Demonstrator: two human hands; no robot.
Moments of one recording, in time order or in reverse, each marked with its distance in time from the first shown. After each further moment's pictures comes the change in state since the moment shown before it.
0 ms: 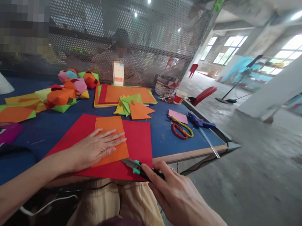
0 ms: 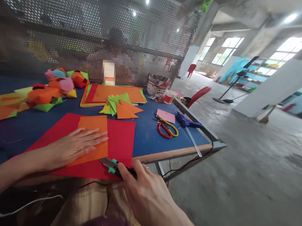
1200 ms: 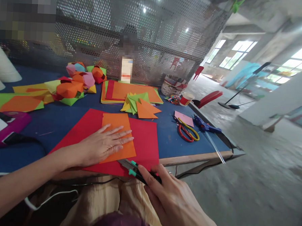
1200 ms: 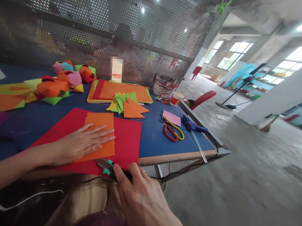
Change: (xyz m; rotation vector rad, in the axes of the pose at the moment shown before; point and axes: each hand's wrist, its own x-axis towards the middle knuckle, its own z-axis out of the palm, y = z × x) left_hand 0.000 0.003 0.001 -0.042 -0.013 0.003; right_hand 0.010 -0.020 0.010 -0.042 0.025 -0.020
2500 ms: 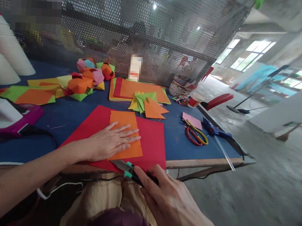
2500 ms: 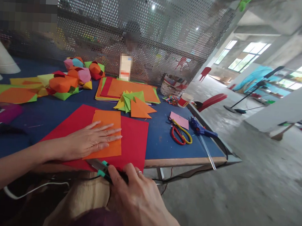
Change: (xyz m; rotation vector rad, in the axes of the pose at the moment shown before) left_hand 0.002 -0.003 0.001 -0.051 -0.029 0.011; right_hand 0.019 -0.010 0.004 0.076 -0.052 -0.083
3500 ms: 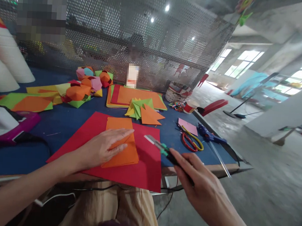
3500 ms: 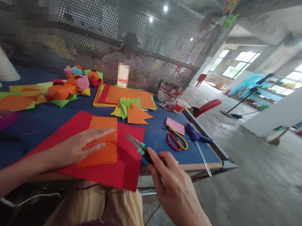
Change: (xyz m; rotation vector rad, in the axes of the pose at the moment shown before) left_hand -0.007 0.021 -0.008 -0.033 0.286 -0.157; right_hand -0.024 0.071 -0.032 -0.083 0.242 0.226
